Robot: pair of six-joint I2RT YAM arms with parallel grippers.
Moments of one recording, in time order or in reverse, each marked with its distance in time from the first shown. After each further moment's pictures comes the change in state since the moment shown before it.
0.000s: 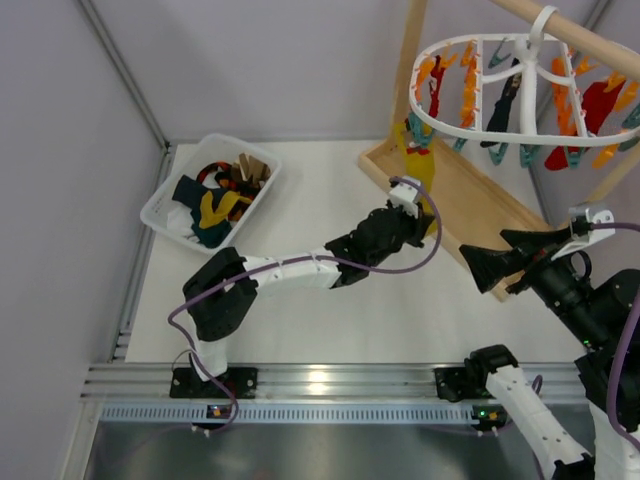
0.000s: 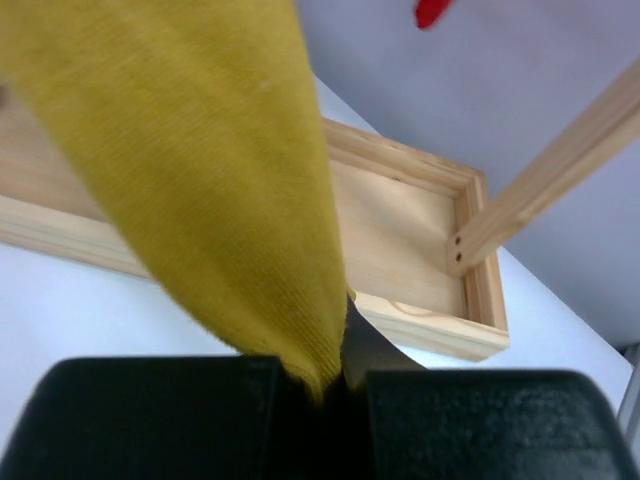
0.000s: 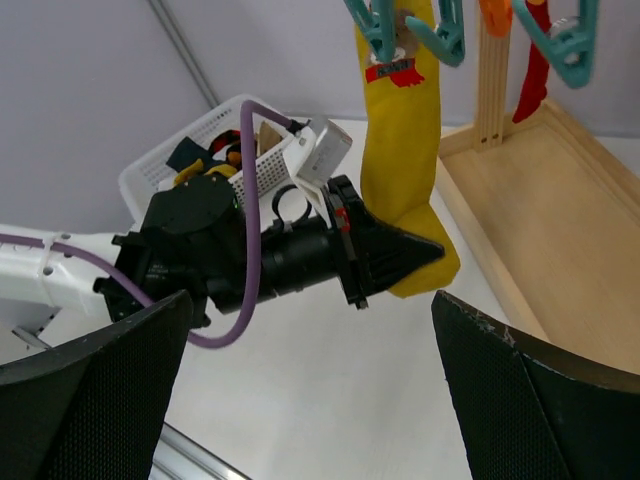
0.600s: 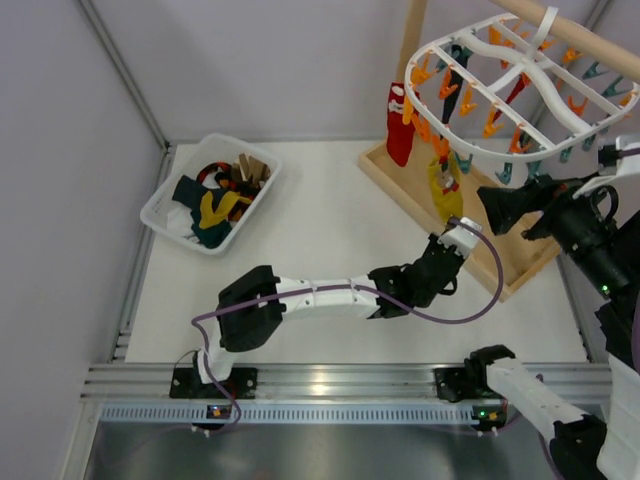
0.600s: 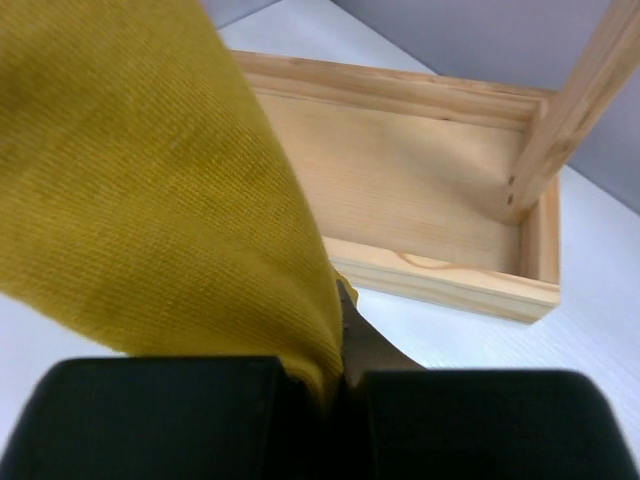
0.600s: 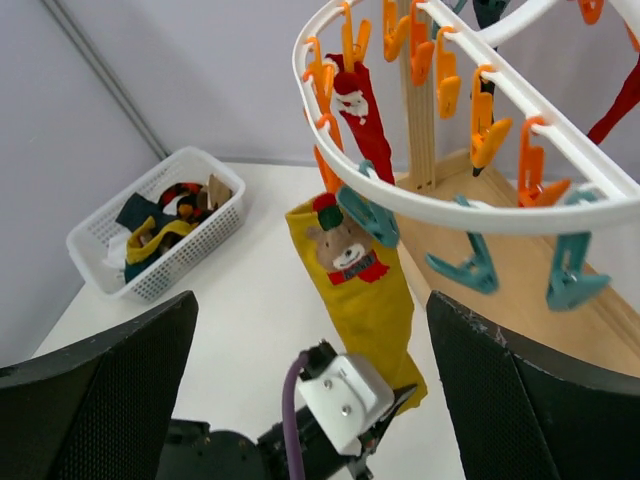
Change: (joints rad) left arm -0.261 0.158 0.266 -0.246 -0.407 0.233; right arm 0.000 0.327 0.415 -0.112 0.145 -0.052
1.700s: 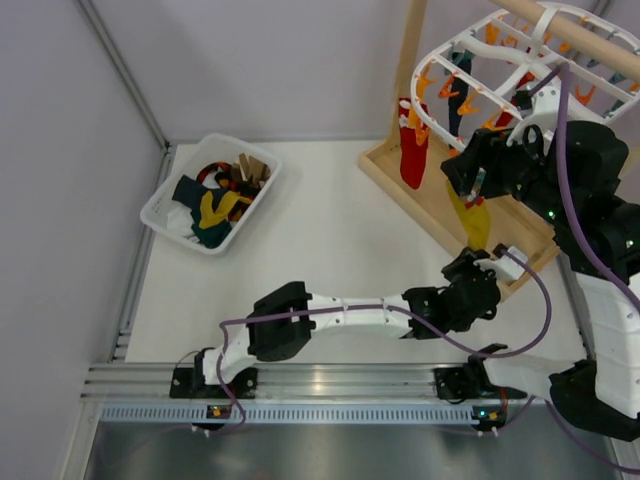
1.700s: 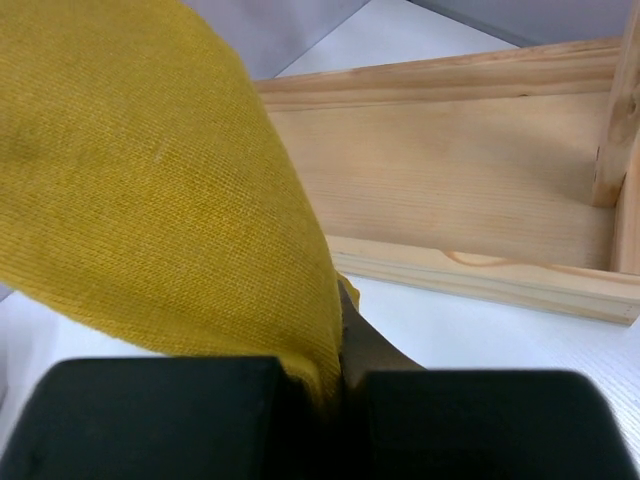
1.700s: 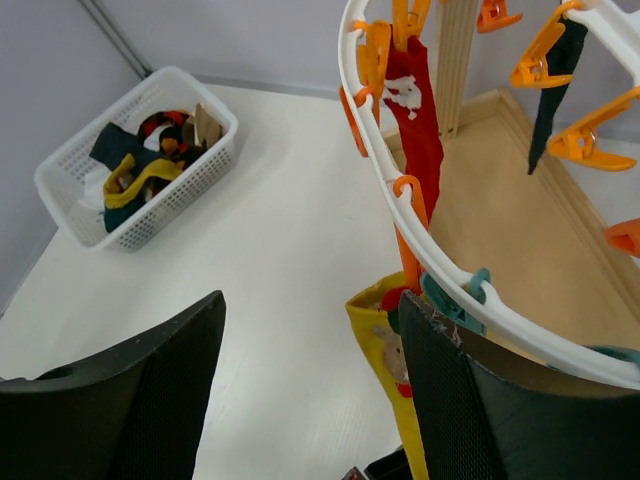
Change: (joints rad) left arm -0.114 0.211 0.306 -0.097 -0.295 0.330; right arm 0.176 0.323 0.205 -0.083 0.101 -0.025
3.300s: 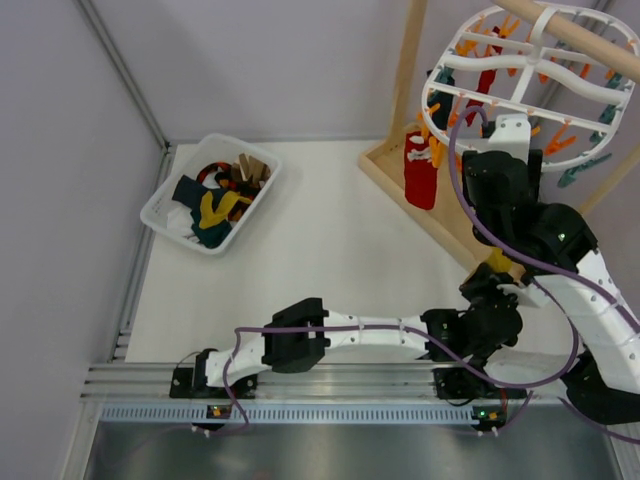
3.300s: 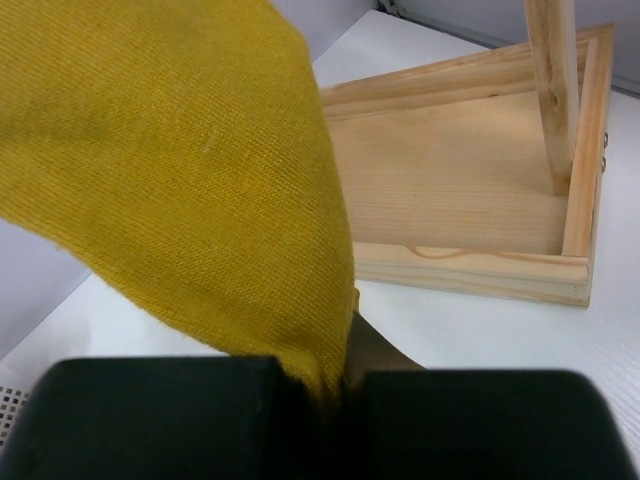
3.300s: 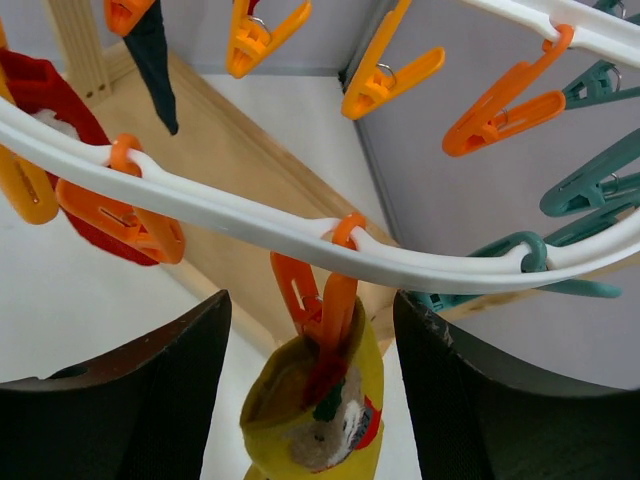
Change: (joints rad) left arm -0.093 0.126 0.172 -0.001 -0.103 0.149; right arm 0.296 -0.005 -0.248 -0.035 0.999 -0.054
